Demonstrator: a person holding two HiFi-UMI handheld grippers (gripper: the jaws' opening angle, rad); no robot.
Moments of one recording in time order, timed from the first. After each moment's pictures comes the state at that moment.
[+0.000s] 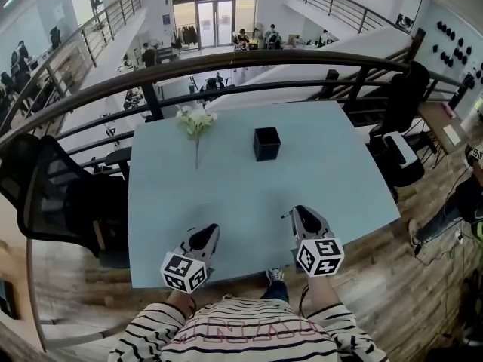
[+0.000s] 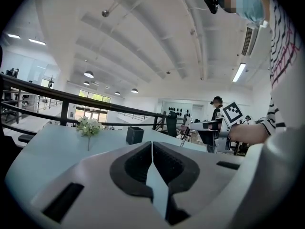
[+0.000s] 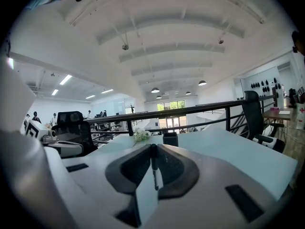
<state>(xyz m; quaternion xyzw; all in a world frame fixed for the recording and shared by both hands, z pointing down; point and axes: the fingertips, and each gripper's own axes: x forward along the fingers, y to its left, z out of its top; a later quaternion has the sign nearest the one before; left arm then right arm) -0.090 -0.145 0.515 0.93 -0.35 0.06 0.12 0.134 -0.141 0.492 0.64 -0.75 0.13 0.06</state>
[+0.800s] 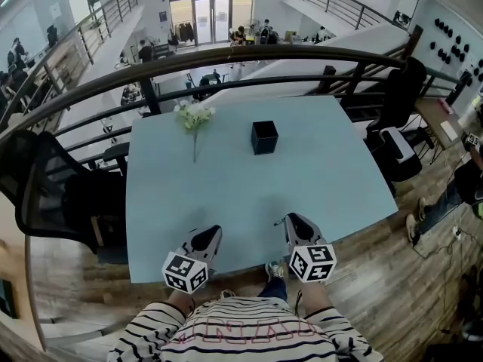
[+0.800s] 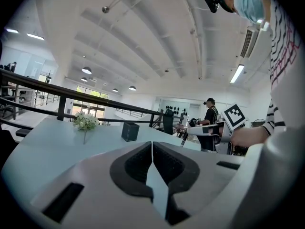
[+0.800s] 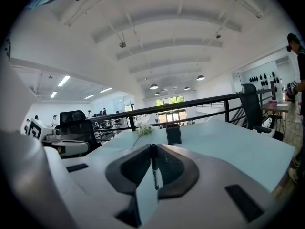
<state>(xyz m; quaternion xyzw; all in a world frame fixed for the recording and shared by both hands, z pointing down) -0.085 -0.121 0.527 0.93 -0.33 0.06 0.13 0.112 -0.108 0.519 0.64 -0.75 0.16 0.06</state>
